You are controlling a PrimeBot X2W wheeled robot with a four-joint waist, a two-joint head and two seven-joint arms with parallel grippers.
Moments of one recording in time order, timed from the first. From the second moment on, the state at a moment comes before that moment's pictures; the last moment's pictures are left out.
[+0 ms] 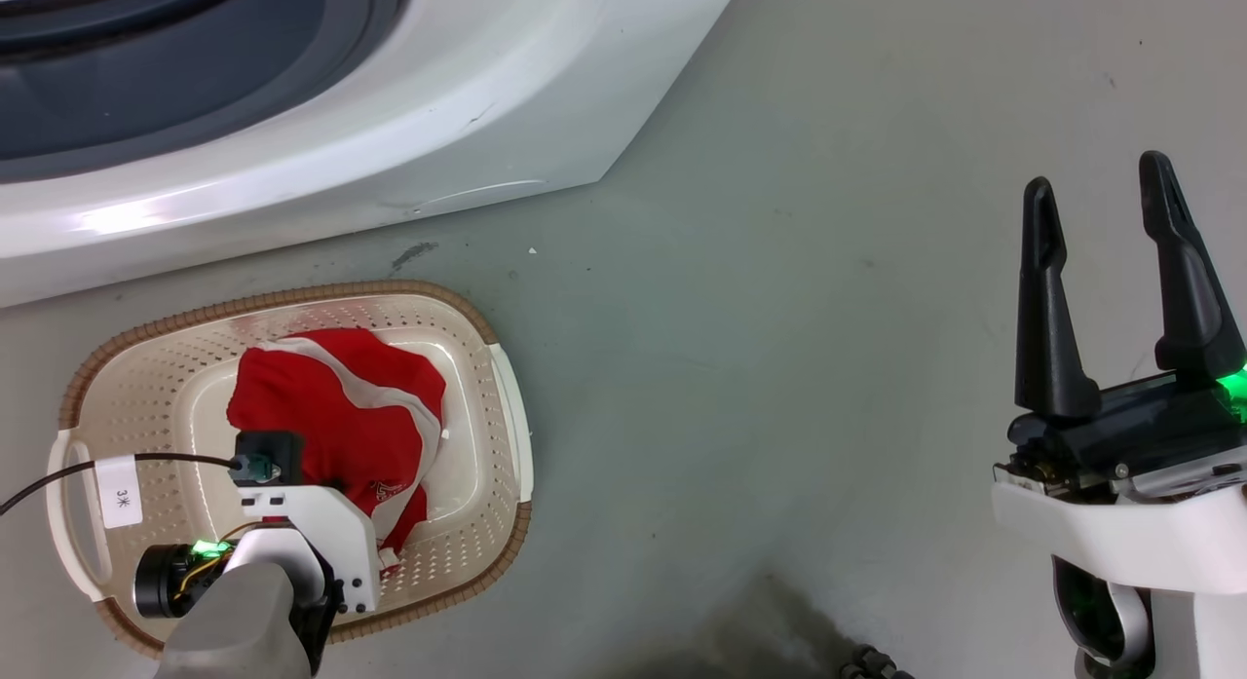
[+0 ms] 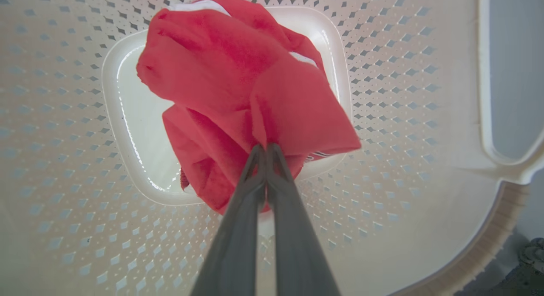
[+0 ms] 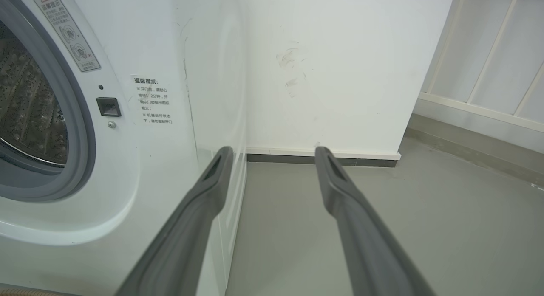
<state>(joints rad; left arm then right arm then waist) -0.65 0.25 -0.45 1.28 -0.53 -0.06 -0.16 -0.19 -0.05 0.06 -0.32 0.11 0.13 -0.26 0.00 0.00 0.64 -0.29</state>
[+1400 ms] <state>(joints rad) -0.31 0.25 -0.20 0.61 -0.33 0.07 -0.26 -0.02 -0.05 0.09 -0.25 0.06 0.13 -0.26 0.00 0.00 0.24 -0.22</state>
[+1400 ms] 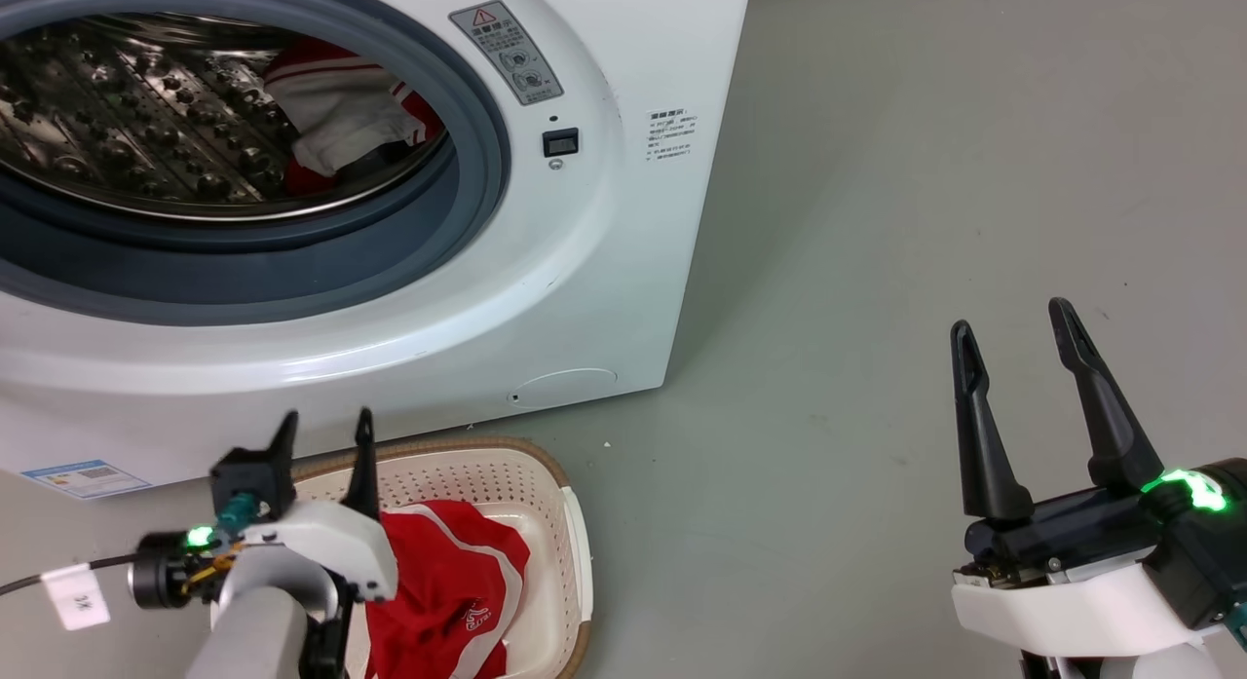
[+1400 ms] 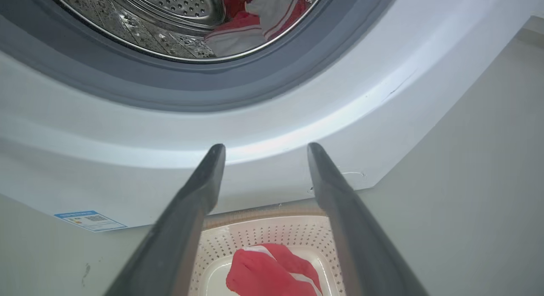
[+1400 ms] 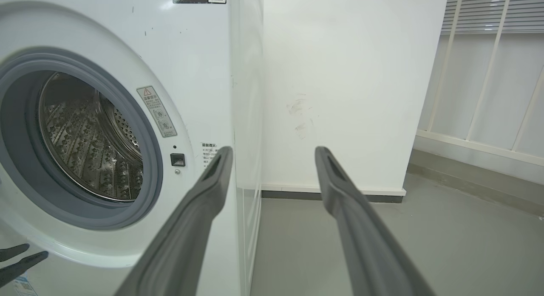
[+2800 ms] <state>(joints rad) -1.37 0.53 -0.15 0.92 -0.13 -0.08 0.11 -0.26 -0.05 0.08 -0.45 0.22 0.13 -0.26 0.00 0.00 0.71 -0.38</state>
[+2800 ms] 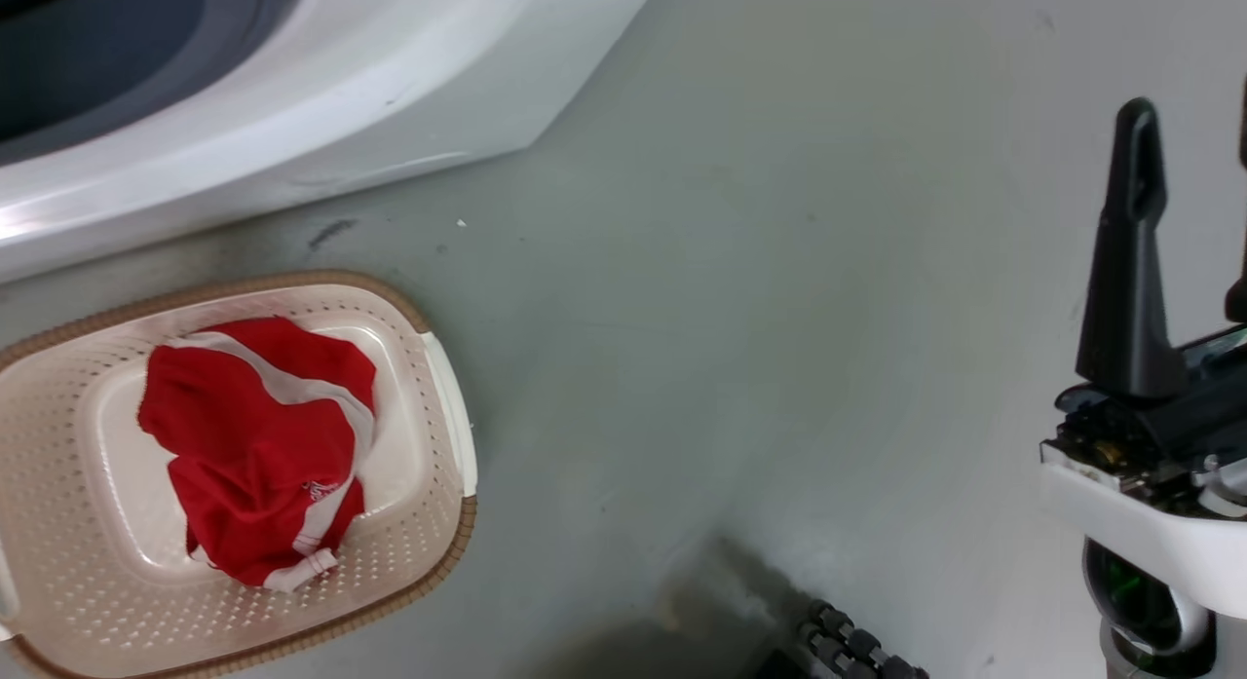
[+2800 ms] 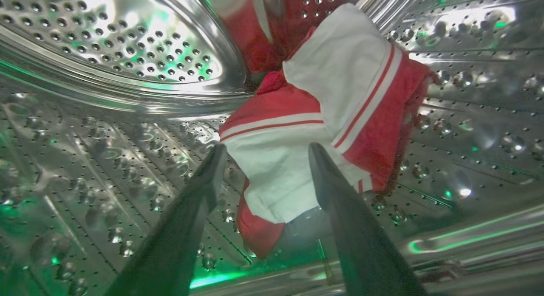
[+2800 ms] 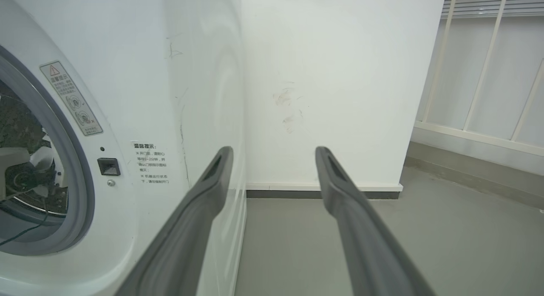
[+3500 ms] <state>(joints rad) -1.79 0.55 -0.26 1.11 -0.17 -0.13 0.67 -0.28 -0.05 0.05 -0.55 0.28 0.13 -0.26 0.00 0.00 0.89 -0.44</state>
